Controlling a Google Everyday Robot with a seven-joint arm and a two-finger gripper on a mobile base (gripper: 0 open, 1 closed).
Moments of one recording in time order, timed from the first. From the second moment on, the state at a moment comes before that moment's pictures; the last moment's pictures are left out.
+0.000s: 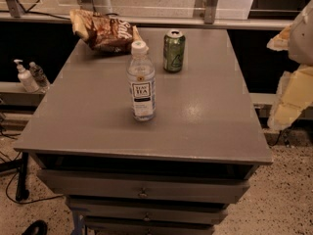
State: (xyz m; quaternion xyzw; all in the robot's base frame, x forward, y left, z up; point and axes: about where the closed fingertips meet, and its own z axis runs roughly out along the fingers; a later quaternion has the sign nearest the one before) arm 0.438 -0.217 0.977 -0.60 0.78 -0.04 0.16
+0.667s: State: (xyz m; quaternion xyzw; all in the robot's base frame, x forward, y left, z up) arm 0.439 -0.215 0.977 -0.60 0.78 -0.03 0.17
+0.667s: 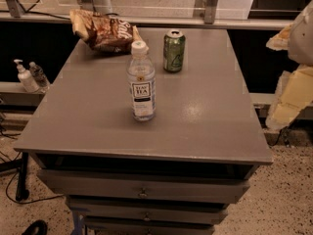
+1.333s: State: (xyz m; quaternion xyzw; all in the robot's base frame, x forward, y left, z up) arm 0.465 -0.199 0.947 -0.54 0.81 0.04 0.24
